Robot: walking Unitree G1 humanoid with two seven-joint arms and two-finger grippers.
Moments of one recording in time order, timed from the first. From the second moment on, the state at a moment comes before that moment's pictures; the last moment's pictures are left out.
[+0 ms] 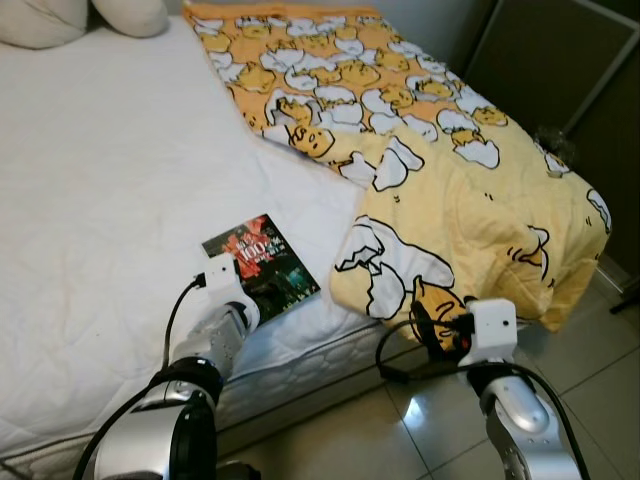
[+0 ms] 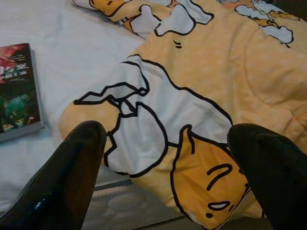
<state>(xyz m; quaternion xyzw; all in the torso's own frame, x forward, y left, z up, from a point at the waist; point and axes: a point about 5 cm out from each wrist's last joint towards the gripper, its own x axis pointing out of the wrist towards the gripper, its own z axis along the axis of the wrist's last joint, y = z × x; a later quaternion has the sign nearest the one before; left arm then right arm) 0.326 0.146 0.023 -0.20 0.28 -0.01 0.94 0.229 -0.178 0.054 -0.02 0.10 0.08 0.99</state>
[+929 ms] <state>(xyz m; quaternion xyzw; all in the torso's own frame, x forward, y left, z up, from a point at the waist) 0.328 0.168 0.028 -0.10 0.24 0.05 0.97 0.223 -0.180 0.052 -0.03 0.12 0.08 0.99</state>
